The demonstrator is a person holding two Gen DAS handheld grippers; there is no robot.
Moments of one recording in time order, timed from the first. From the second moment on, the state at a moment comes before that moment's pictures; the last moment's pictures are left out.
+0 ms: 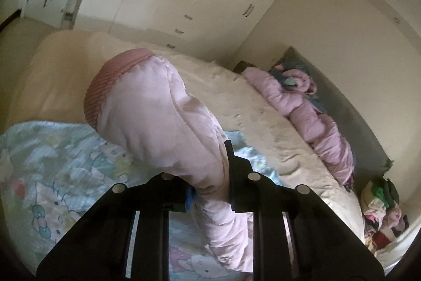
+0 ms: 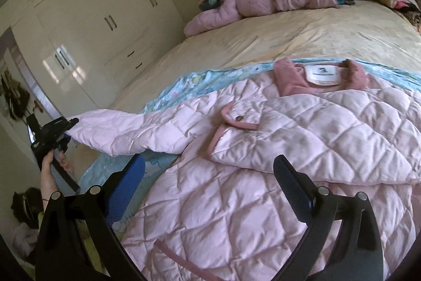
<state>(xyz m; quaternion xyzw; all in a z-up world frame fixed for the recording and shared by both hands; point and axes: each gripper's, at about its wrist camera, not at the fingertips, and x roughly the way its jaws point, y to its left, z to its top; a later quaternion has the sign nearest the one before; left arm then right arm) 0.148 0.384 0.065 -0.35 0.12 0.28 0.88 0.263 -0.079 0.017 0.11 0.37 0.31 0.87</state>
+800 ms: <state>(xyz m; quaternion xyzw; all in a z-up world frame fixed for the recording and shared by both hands) 0.162 0.238 0.153 -0.26 0.04 0.08 0.96 0.239 -0.174 -0.003 0.18 0.36 0.24 0.88</state>
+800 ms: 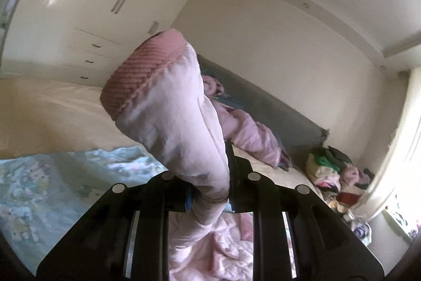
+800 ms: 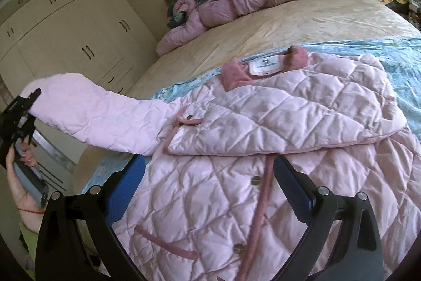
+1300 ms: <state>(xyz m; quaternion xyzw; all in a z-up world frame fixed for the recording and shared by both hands) 0.209 0.144 0.124 -0.24 0.11 -0.11 0.96 0.237 -0.232 -0.014 0.20 0.36 0.18 0.90</state>
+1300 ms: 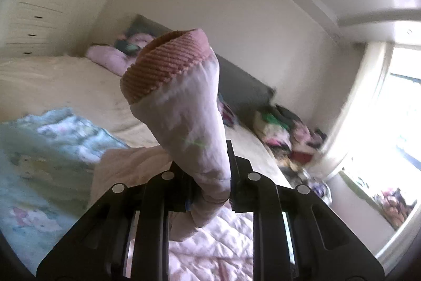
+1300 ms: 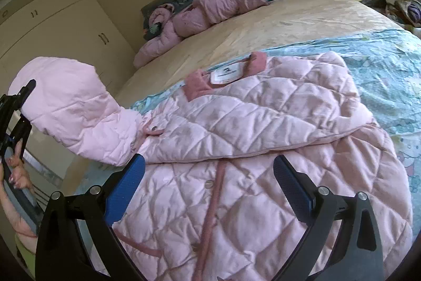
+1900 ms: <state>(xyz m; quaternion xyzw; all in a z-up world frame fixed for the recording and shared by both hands) 0.244 0.001 0.035 -0.07 0.23 -0.21 0.95 0.231 -0.303 -0.026 0.24 0.36 0.09 0.90</state>
